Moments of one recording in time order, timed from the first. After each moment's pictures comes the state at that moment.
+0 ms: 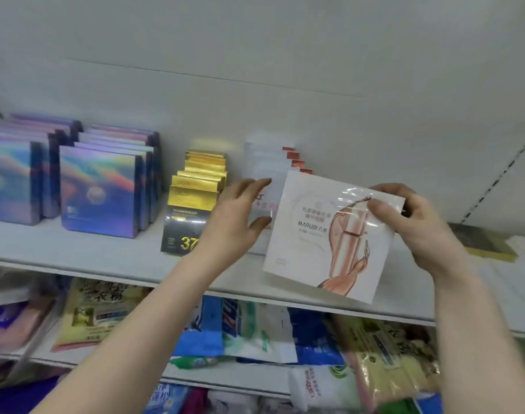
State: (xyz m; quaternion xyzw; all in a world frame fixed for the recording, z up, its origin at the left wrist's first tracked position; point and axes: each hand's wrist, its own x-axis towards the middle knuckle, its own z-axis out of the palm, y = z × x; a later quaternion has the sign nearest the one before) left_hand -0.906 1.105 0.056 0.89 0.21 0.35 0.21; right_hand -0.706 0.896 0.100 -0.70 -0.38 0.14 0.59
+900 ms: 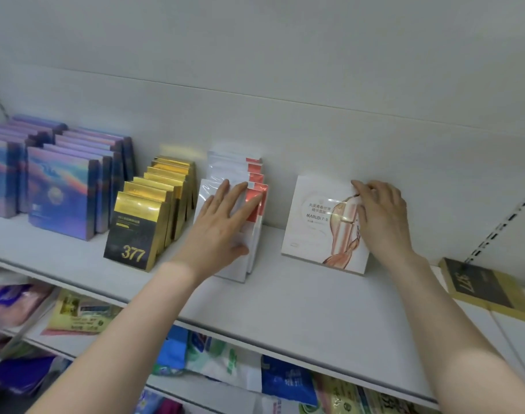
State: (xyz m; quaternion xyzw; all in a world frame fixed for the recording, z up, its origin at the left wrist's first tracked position) left_hand -0.810 1.086 0.036 0.94 0.26 0.22 -0.03; right_hand -0.505 0.949 0.035 -0.79 -0.51 -0.25 0.23
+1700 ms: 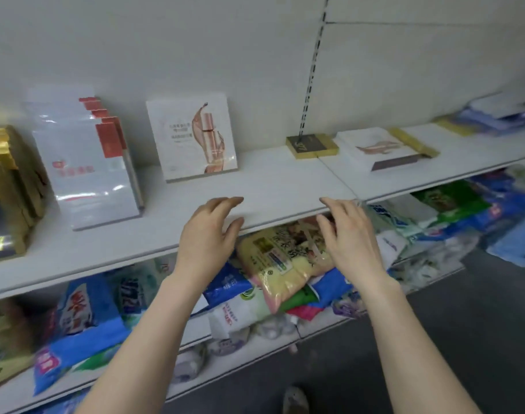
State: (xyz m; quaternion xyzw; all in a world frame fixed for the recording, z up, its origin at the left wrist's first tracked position) left_hand -0.800 0.901 -0.021 0.93 0.08 0.28 0.24; right_hand -0.694 0.666 -0.027 -0.92 -0.26 -0.18 0.24
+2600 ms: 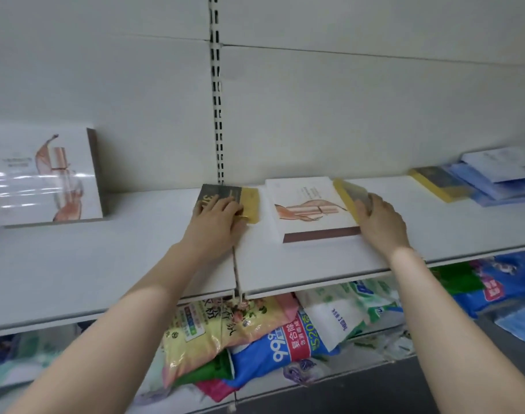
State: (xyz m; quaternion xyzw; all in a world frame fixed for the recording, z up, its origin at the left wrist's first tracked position) left_hand -0.479 0.773 -0.026 0.98 0.15 0.07 0.13; right_hand -0.300 0.492 -0.003 -0.97 -0.13 -0.01 0.22
